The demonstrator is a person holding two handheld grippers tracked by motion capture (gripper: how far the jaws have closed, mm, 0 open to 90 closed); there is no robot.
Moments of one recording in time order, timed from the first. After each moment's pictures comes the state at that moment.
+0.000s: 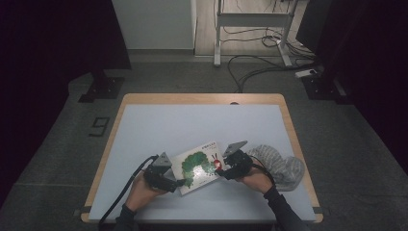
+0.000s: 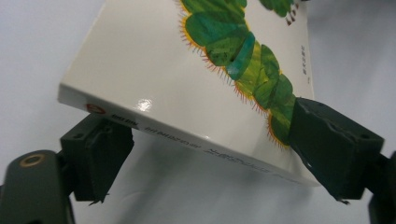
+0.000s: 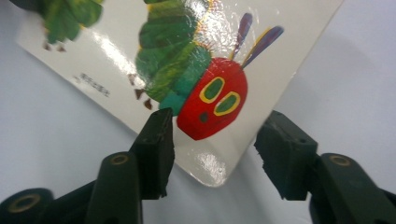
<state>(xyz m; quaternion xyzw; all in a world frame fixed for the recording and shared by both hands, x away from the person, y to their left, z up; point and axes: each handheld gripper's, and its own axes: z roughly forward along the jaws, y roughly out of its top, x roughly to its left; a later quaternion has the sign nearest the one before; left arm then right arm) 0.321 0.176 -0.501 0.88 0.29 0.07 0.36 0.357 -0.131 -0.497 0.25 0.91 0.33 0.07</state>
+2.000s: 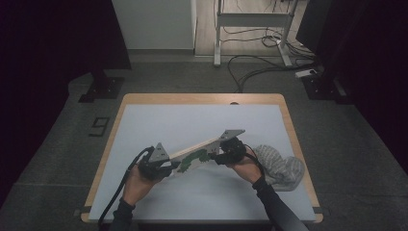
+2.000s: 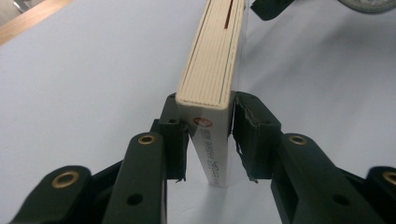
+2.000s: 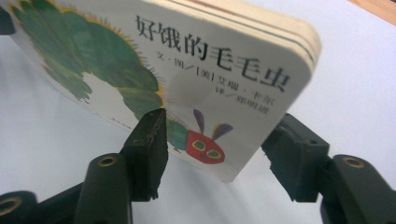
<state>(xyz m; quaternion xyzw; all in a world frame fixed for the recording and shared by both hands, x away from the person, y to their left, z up) 0.319 0.178 -0.452 0.87 0.27 0.17 0.37 0.383 -0.112 -0.472 0.28 0.86 0.39 0.13</state>
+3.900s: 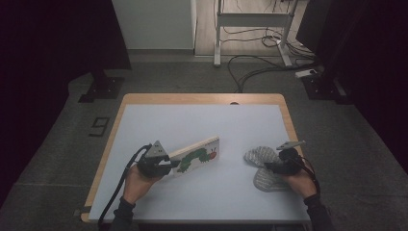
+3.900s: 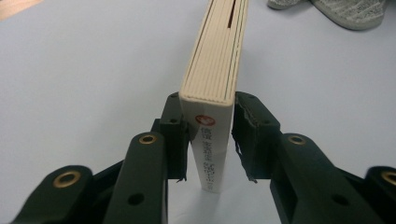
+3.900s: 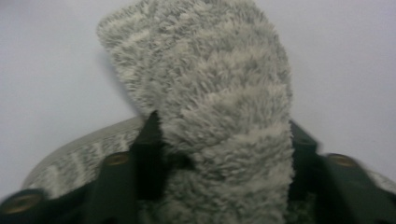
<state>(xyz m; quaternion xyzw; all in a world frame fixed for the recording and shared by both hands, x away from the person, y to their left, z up) 0.327 0.184 -0.455 0.86 0.28 0.13 0.39 0.356 -0.290 -0.507 0.45 0.83 0.30 0.13</state>
